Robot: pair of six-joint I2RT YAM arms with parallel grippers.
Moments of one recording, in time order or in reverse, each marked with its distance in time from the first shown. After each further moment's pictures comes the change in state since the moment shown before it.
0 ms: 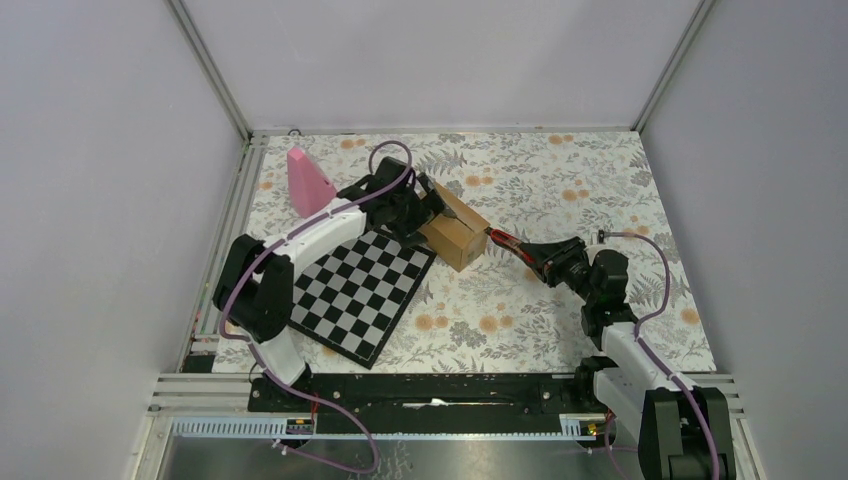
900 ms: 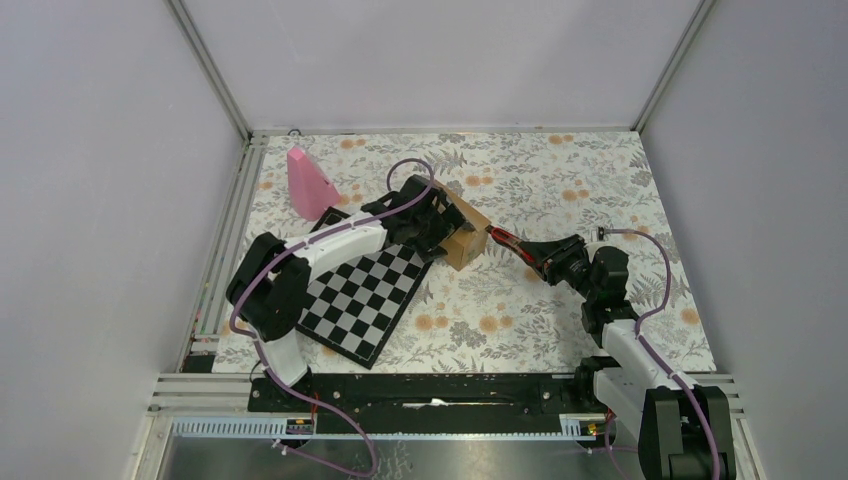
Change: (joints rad) left arm -0.142 0.042 -0.050 0.098 -0.093 -0.159; right arm 0.000 0.012 0.030 -0.035 -0.005 -0.034
